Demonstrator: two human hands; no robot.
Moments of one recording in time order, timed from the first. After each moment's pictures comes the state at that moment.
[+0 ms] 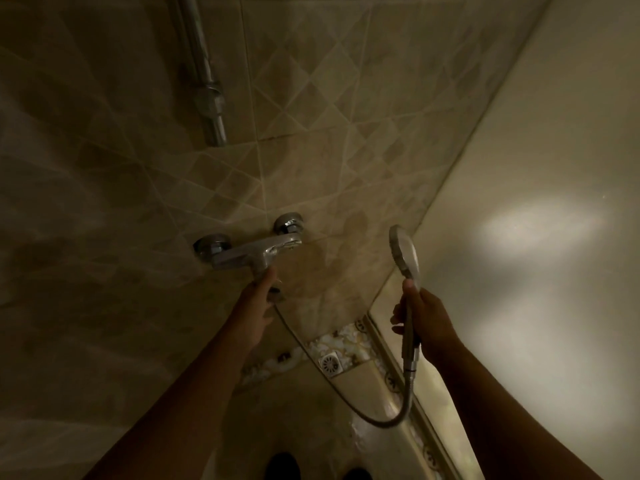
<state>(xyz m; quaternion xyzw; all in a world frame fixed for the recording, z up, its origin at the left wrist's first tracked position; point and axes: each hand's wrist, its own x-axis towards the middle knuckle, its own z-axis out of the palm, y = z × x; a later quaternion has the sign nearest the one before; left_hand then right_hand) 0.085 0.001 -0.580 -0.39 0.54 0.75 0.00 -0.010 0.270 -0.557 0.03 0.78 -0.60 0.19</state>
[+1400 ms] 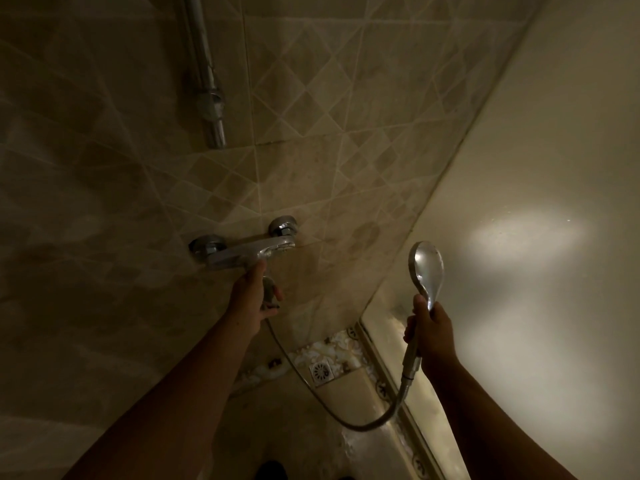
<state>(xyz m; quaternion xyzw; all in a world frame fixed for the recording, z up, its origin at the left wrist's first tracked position) 0.064 0.003 -0.578 -0.43 0.51 0.74 -0.06 -0.011 0.302 -0.597 0.10 0.75 -0.65 0.09</state>
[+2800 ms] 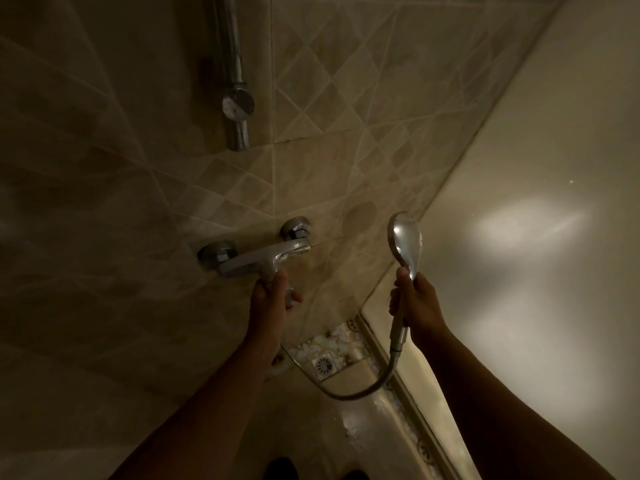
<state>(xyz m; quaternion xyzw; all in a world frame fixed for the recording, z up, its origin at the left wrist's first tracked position) 0.067 0.003 -0.596 -0.34 0.52 0.77 -0.13 -0.025 0.222 -0.569 0.05 0.75 -0.65 0.12</state>
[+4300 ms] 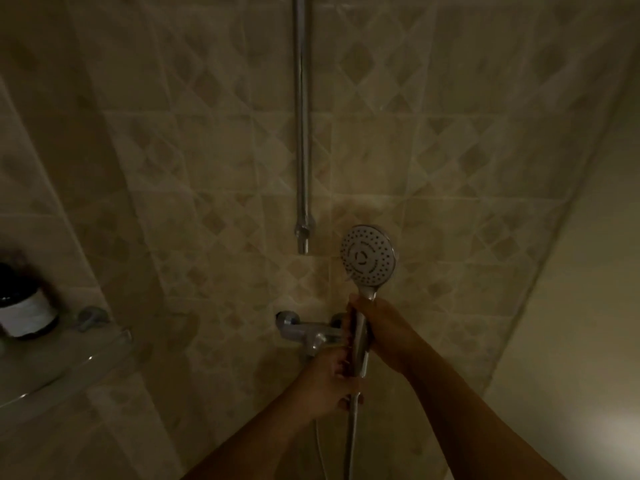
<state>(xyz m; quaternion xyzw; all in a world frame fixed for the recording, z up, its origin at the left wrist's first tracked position) 0.109 0.141 -0.453 -0.24 0.68 0.68 -0.14 -0.021 0.199 -0.386 -0.37 0.58 -0.61 0.40</state>
